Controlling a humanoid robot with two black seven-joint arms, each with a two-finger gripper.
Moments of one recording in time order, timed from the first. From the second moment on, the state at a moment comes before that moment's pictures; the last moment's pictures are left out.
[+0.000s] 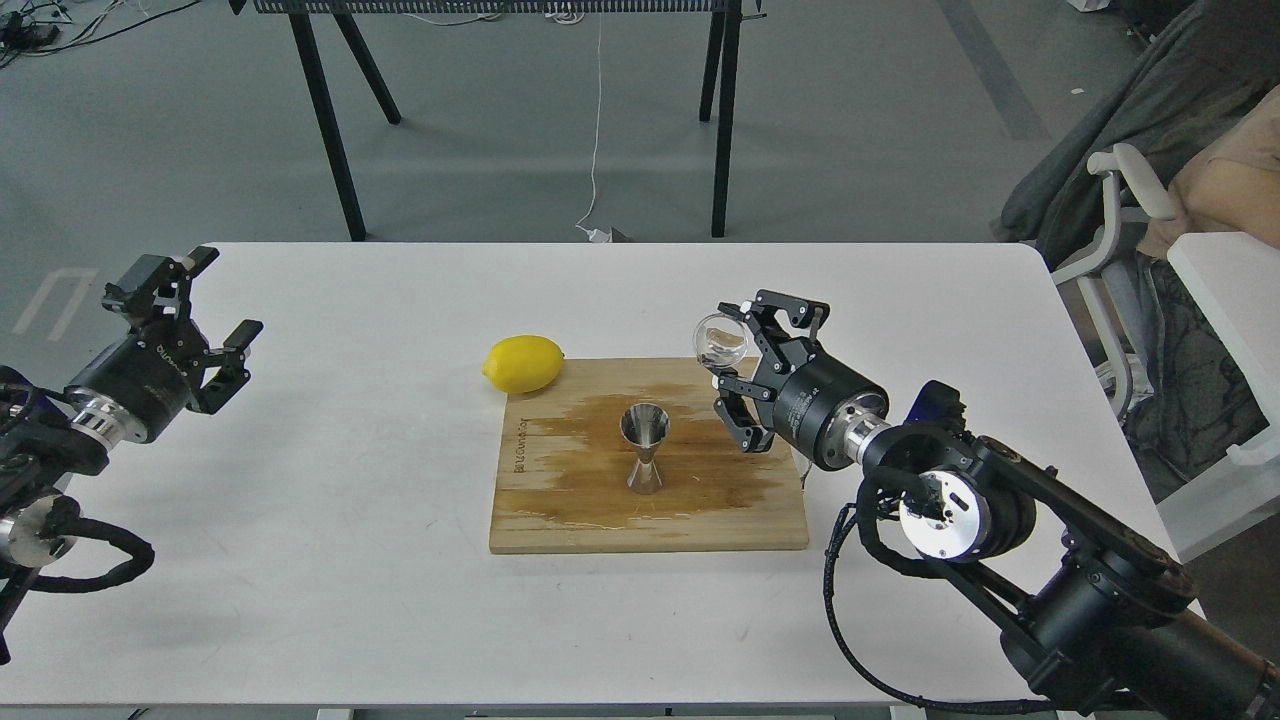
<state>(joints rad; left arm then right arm) -0.45 0.57 -0.86 -0.65 0.53 -0.49 -0.49 0.43 -0.25 0.75 1.54 -0.31 -0.29 -0.11</state>
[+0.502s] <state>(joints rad) -0.45 0.57 -0.86 -0.65 0.53 -0.49 -0.49 0.55 -0.25 0.56 1.52 -0.43 -0.27 -0.09</state>
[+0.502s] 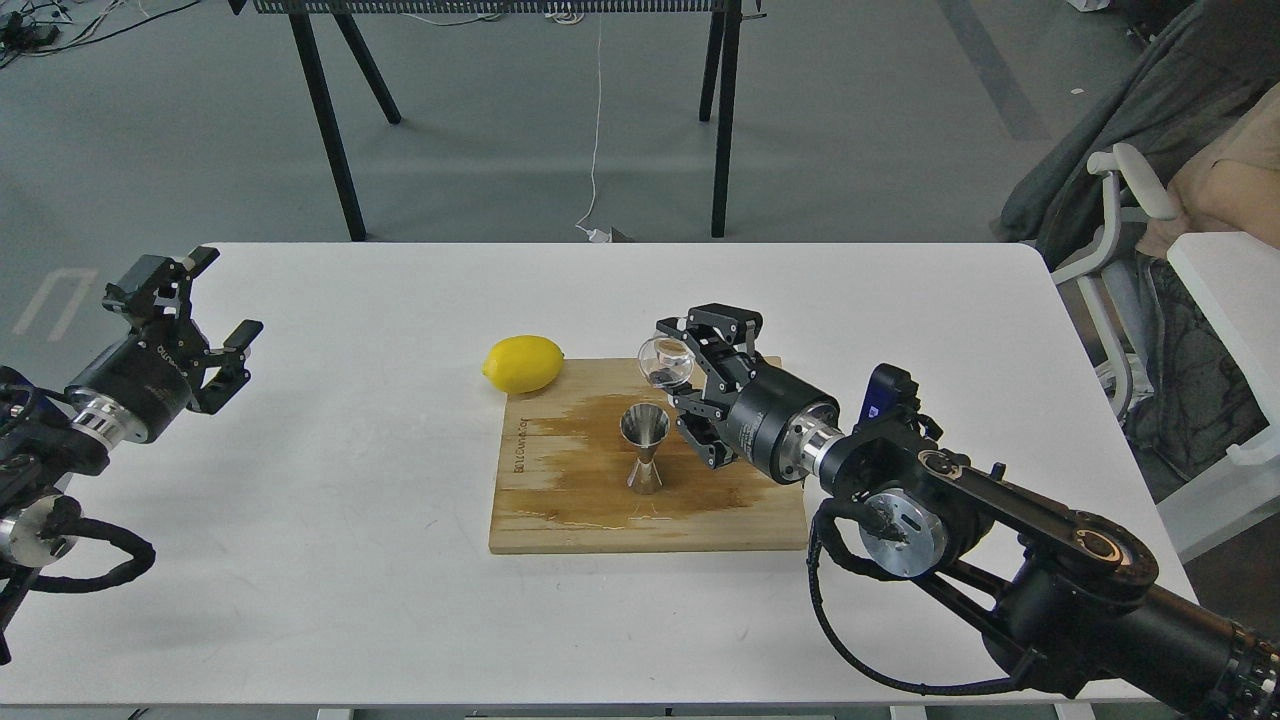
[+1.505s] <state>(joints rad) -0.45 0.57 -0.87 -0.65 0.53 -0.49 -0.49 0.76 -0.27 0.30 1.46 -0.60 -0.27 -0.09</state>
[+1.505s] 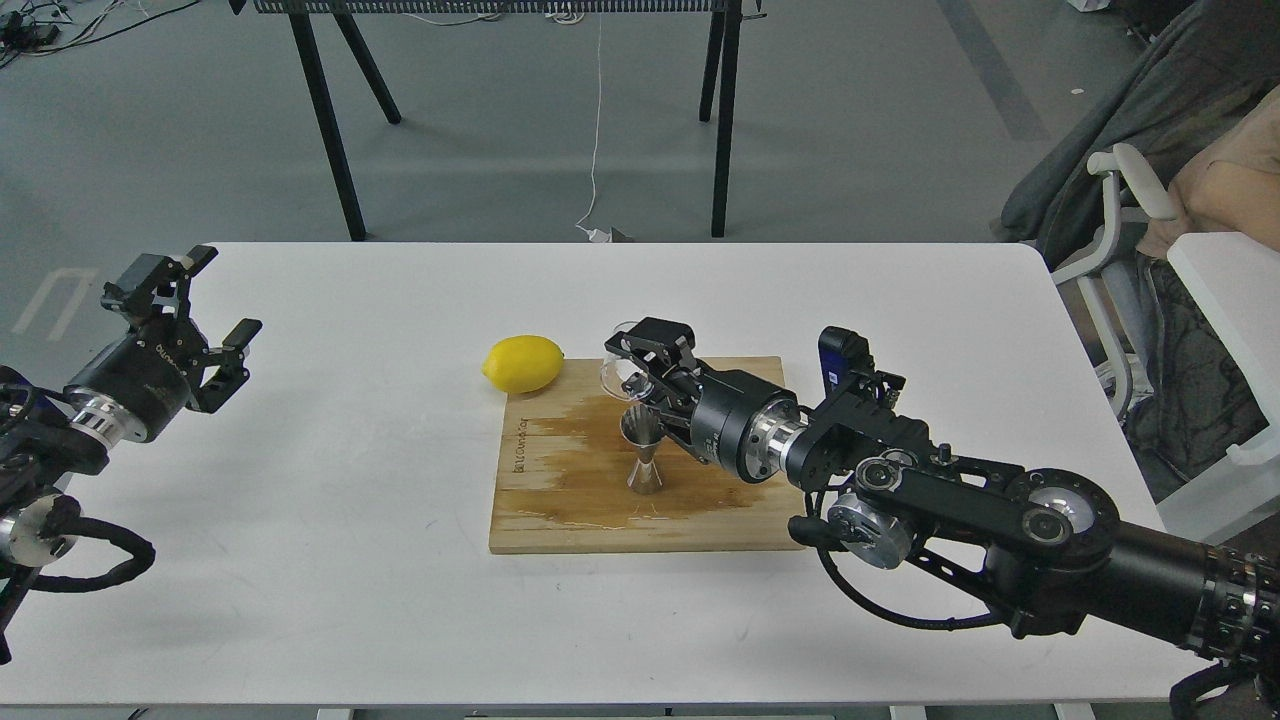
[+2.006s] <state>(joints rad) -0.45 0.57 -0.87 -0.65 0.53 -0.49 -0.49 0.80 -0.33 0.26 1.46 -0.64 -0.26 -0.09</state>
